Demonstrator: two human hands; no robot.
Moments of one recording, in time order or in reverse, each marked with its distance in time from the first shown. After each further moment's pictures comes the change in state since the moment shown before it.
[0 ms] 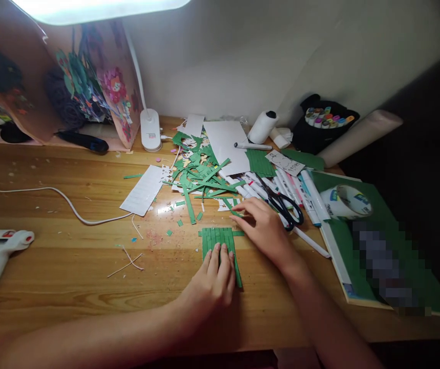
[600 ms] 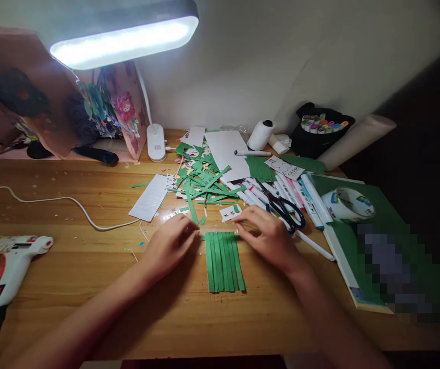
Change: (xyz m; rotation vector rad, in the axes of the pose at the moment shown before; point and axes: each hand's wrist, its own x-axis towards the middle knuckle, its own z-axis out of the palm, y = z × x) left_hand 0.003 -0.102 -0.022 -0.701 -0.087 -0.493; right_hand -0.007 -0.007 -0.007 0.041 0.041 -0.121
